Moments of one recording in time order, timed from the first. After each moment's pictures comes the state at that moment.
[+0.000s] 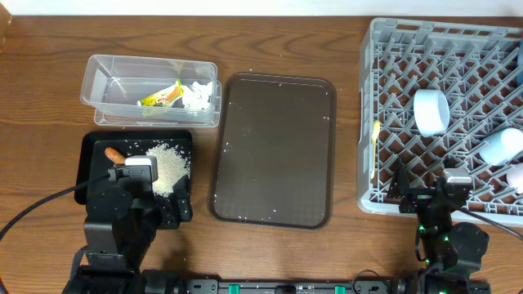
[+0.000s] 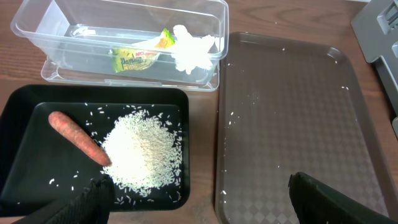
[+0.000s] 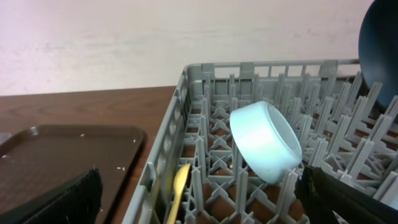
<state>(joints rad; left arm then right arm) -0.07 0.51 0.79 -0.91 0.05 -0.14 -0.16 0.19 0.13 -0.03 -0.18 0.07</state>
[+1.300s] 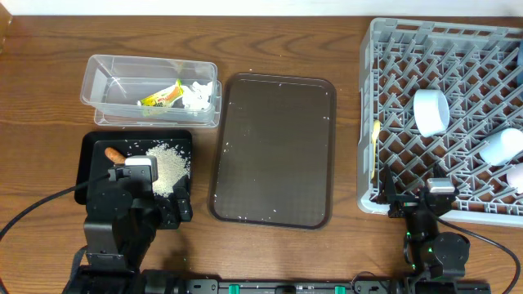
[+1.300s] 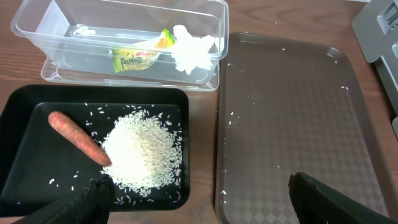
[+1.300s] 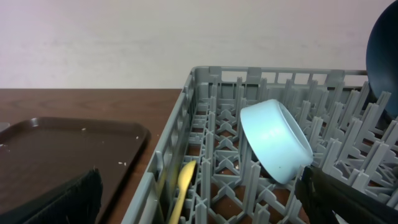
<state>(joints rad) -0.07 0.51 0.79 -0.91 0.05 -0.14 -0.01 0.01 0.01 -0.04 -0.04 0.04</state>
